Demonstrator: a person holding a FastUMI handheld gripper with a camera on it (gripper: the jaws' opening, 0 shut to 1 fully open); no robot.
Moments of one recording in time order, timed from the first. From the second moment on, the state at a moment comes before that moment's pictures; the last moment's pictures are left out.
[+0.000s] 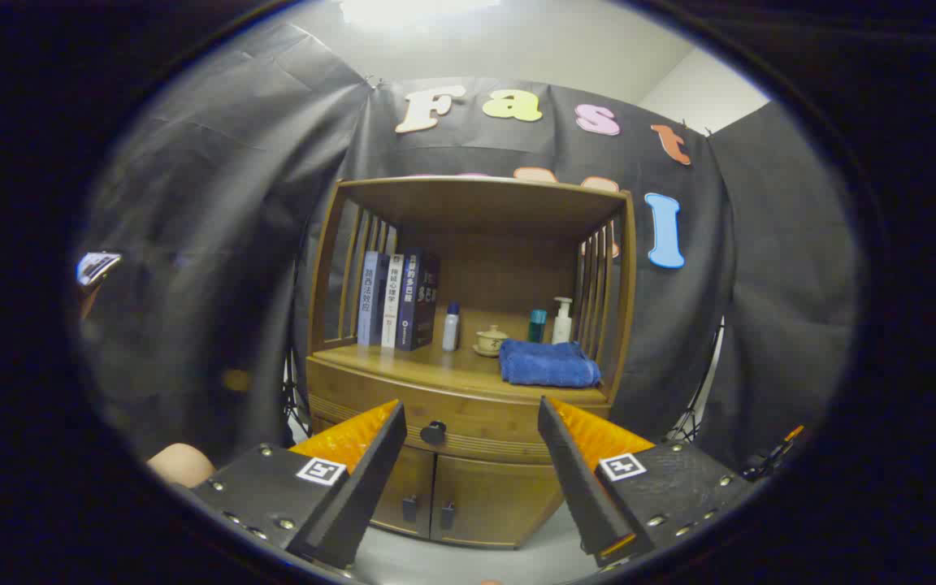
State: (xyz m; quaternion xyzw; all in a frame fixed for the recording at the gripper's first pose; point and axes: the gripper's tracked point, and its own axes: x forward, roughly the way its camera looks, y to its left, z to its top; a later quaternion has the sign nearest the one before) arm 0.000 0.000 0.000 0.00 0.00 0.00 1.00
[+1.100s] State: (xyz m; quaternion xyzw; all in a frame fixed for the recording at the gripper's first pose) arm 0.061 0.017 -0.044 -0.01 0.05 0.01 1.00
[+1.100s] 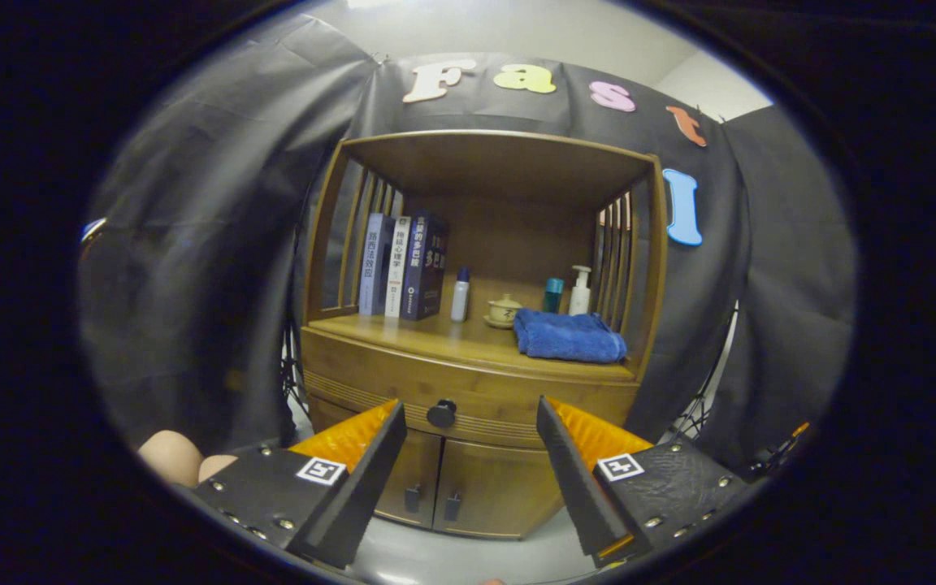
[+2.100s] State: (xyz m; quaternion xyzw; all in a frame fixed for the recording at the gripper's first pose) arm 0.218 0.056 -0.161 0.02 0.16 0.00 0.99
